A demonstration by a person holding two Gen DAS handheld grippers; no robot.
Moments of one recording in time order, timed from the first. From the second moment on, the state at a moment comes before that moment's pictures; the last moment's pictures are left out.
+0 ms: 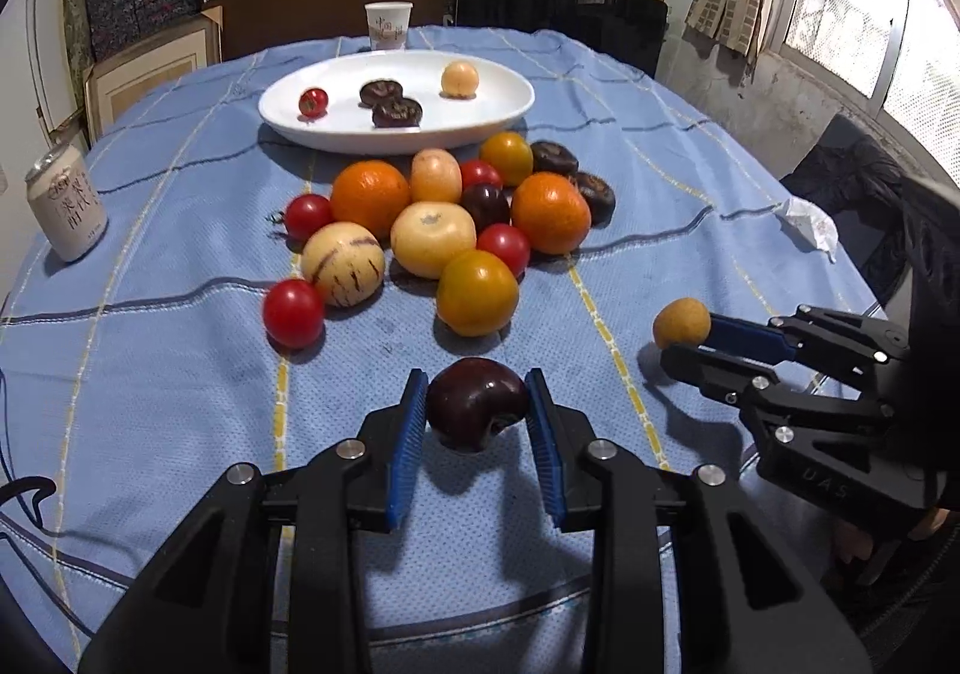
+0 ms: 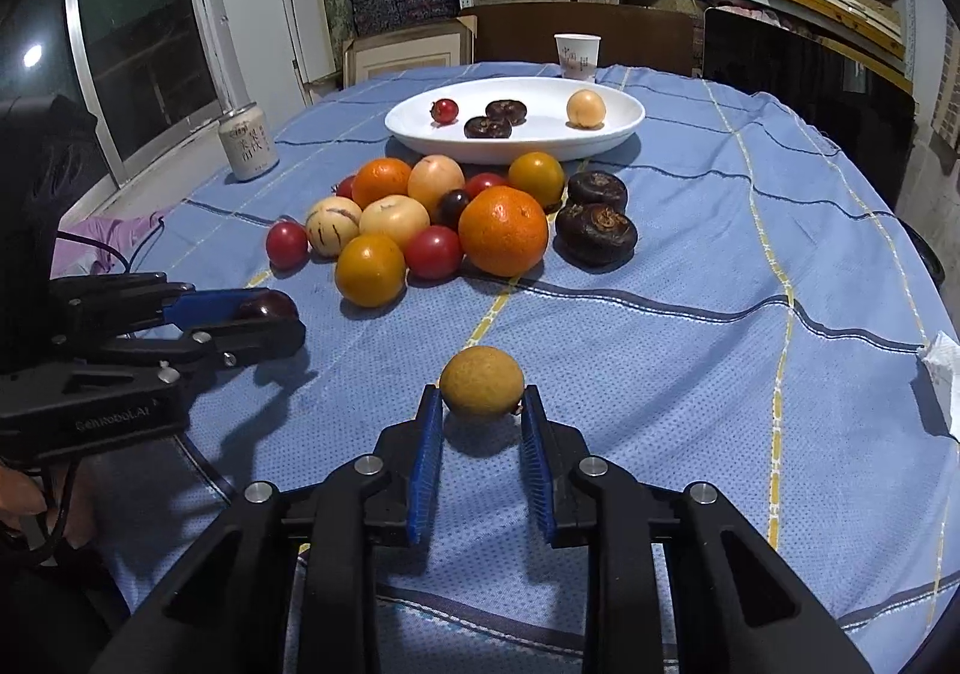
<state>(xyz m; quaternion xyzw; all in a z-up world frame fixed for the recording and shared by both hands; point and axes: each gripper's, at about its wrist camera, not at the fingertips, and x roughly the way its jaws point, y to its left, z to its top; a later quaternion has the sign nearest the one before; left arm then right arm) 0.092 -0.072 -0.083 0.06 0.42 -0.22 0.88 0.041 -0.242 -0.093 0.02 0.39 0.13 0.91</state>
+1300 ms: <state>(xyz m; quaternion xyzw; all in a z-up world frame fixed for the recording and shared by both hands) 0.361 -0.057 -0.052 -0.02 0.44 -0.15 0.88 0.299 -0.252 -0.042 0.00 0.39 0.12 0.91</state>
